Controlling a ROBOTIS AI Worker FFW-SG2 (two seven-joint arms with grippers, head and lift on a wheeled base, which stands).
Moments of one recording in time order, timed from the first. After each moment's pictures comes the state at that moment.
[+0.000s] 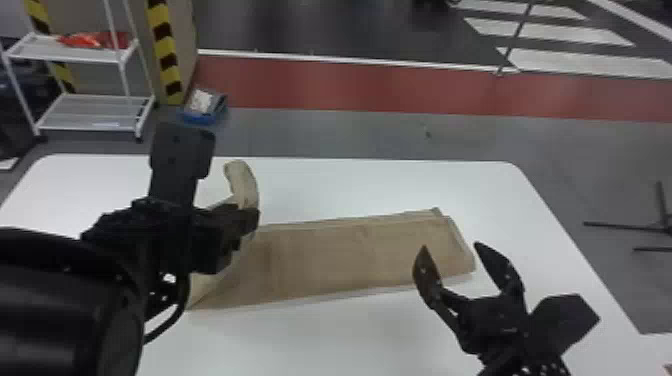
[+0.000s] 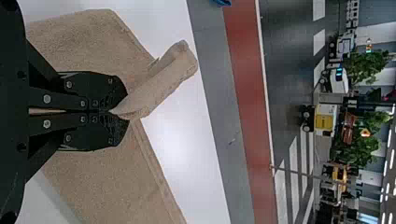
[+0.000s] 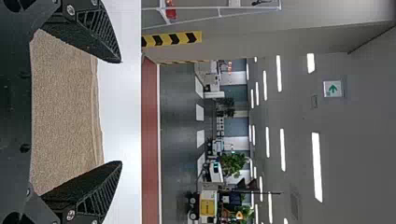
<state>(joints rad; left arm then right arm) -0.02 0.00 -0.29 -2.32 -0.14 1.35 -0.23 0.54 0.00 -0.11 -2.02 -0.09 -0.06 0.19</state>
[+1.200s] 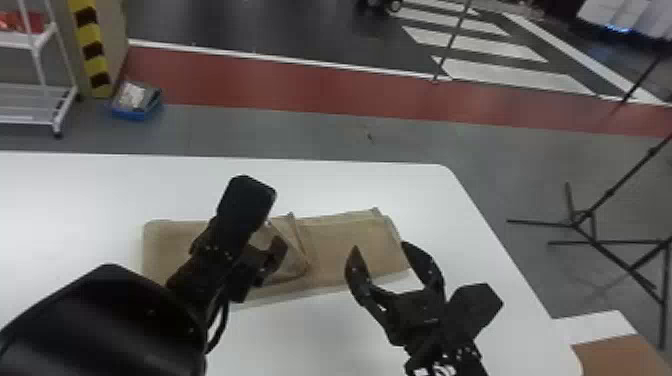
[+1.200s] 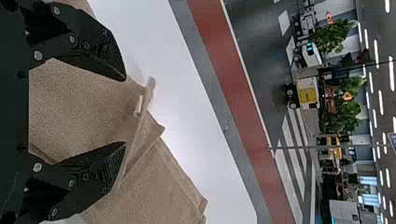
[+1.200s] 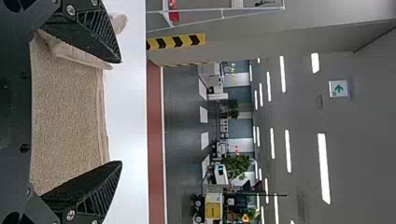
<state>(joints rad) -0.03 0.00 -0.56 -2.03 -0.15 1.01 0.00 0.51 0.00 -0.10 -1.97 -0.09 -0.05 0.19</state>
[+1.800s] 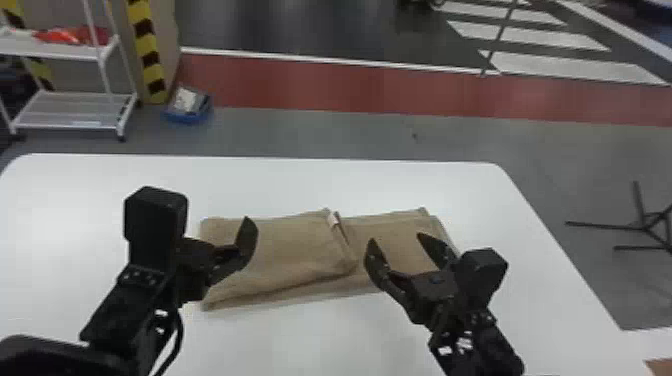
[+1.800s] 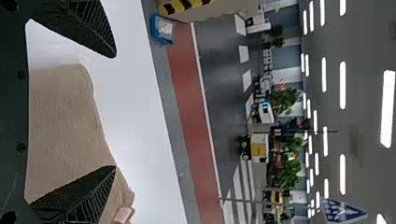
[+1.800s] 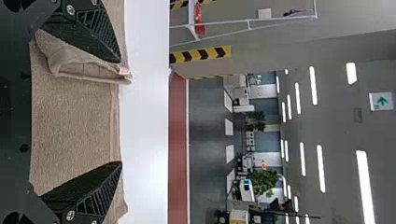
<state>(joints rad) 0.25 0.04 -0.23 -2.15 -0.09 0.57 -0.02 0.34 0.00 -0.04 -1.91 -0.03 0.17 0.21</state>
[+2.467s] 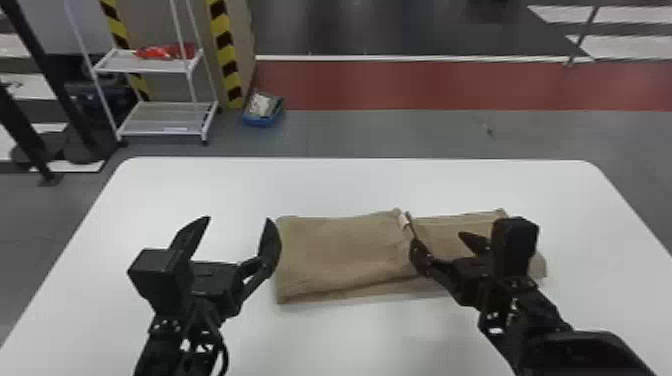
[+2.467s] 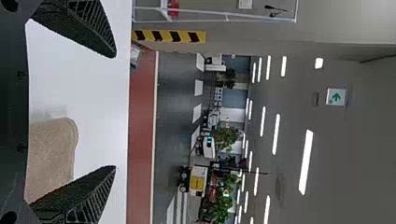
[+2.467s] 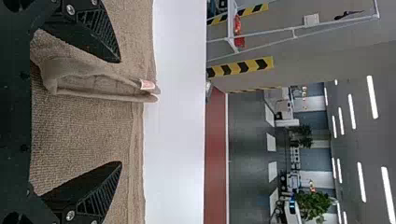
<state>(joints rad) 0.38 0.08 -0.11 -1.96 0.10 0.03 0.05 0.14 0.00 0.00 -1.76 0.00 0.41 0.24</state>
